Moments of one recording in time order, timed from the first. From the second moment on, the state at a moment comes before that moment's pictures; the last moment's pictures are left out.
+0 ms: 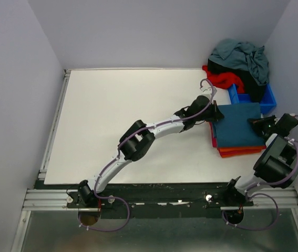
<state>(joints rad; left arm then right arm) -0.96 2.55 2.14 0.20 0.17 -0.77 -0.68 1.47 0.71 0.16 -0.50 0.75</state>
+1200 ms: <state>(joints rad) -1.07 2.48 2.01 0.21 0.25 -0.77 -0.69 1.23 0.63 -0.11 -0.24 0.74</state>
